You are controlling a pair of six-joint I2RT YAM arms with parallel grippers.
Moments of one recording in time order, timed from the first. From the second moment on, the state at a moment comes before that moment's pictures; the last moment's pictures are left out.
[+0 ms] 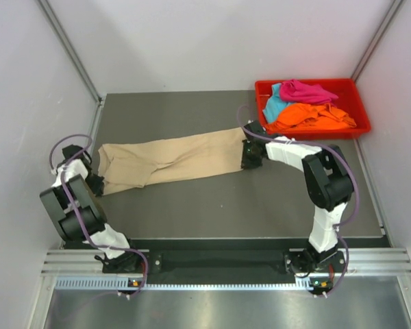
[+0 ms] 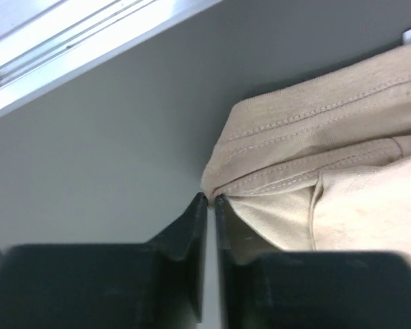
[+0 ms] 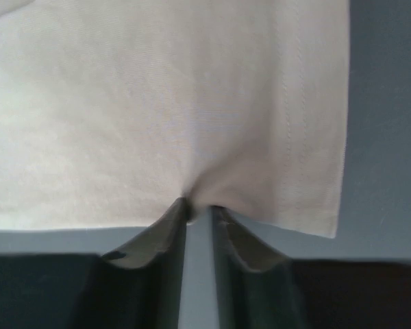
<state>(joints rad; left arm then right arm) 0.54 1.61 0.97 -0.62 -0.16 -0.62 0.49 1.93 1.28 -0.42 0.04 0.58</state>
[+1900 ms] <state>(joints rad) 0.02 1.47 0.90 -0.64 -0.12 -0.70 0.42 1.77 1.20 -0.47 -0.09 0.39</state>
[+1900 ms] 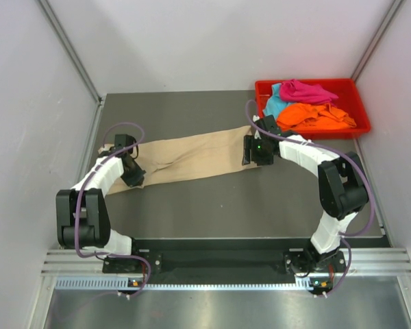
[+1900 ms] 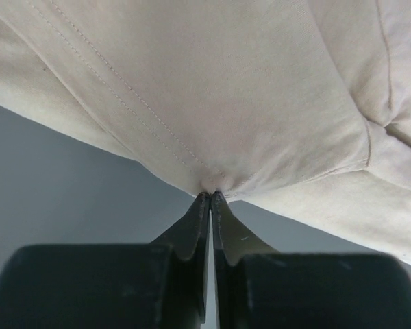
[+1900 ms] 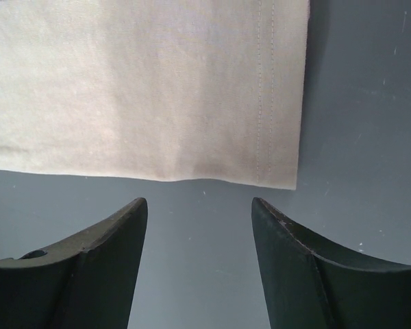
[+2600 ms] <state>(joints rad) 0.01 1.60 1.06 -0.60 -0.09 -0.68 0.44 1.82 1.26 -0.44 -0.15 0.44</state>
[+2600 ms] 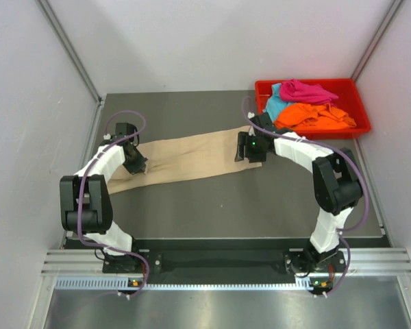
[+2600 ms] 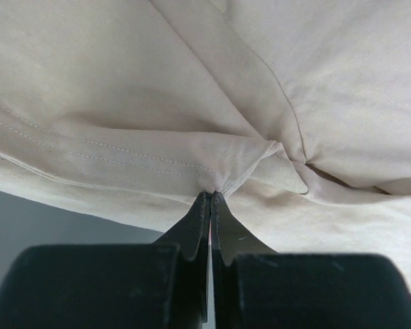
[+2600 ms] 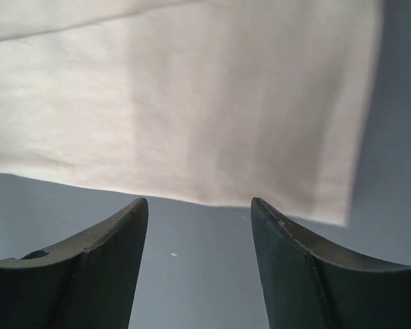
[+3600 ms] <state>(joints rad) 0.01 1.50 1.13 -0.61 -0.06 -0.54 0.88 2.42 1.76 0.29 -0.34 0.99</state>
